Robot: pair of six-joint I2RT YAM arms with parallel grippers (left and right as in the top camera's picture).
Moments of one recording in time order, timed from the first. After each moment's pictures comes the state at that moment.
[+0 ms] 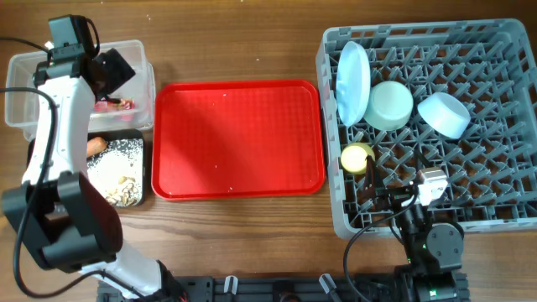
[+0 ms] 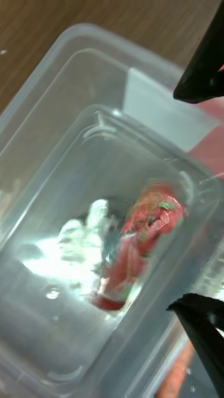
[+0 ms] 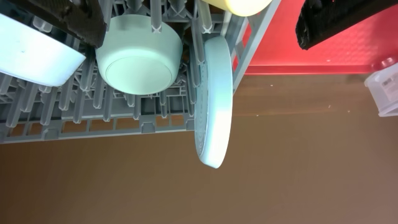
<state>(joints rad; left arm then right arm) 0.22 1.81 1.52 -0.79 -0.15 -0.45 0.12 0.01 0.01 0.00 -0.05 0.12</state>
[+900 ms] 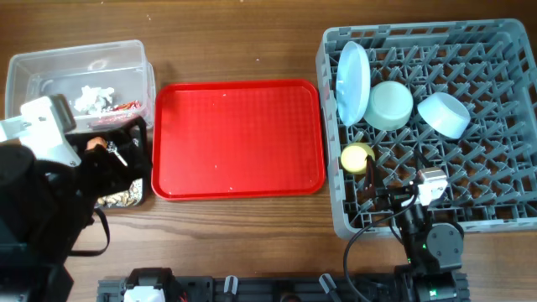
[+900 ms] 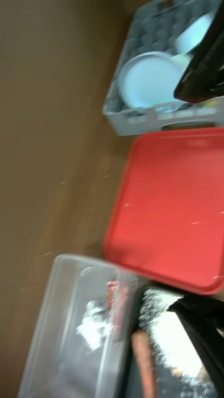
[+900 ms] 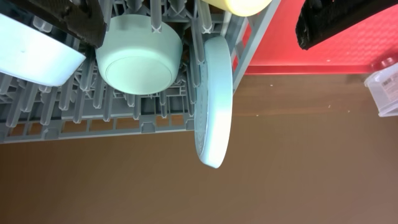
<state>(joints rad) -0.01 0.91 1.60 -1.22 0.06 -0.37 0.12 0.01 0.01 0.00 -0.05 0.12</state>
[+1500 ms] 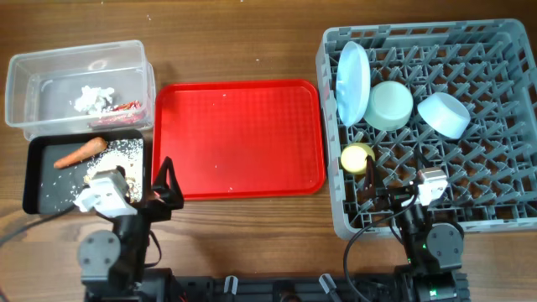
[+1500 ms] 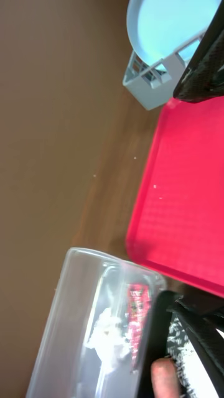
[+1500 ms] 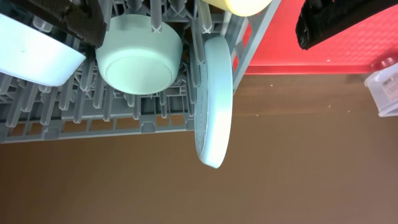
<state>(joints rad) -0.01 0.13 0.41 -0.46 0.01 -0.36 0.12 0.01 0.01 0.00 -0.05 0.12</state>
